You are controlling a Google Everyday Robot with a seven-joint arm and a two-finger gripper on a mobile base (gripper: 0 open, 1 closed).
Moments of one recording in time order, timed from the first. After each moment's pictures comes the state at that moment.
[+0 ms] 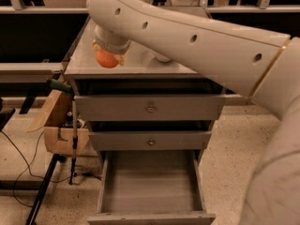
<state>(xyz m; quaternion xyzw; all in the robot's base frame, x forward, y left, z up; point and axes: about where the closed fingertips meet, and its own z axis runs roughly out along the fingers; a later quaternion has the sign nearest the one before) 0.697 0.118 0.908 -0.92 0.15 -0.30 0.21</state>
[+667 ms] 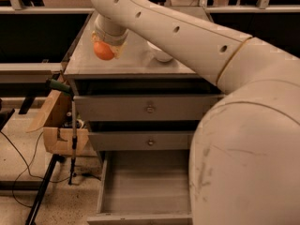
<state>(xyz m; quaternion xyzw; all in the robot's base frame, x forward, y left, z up) 0.754 0.130 0.902 -0.91 0.19 -0.27 0.23</state>
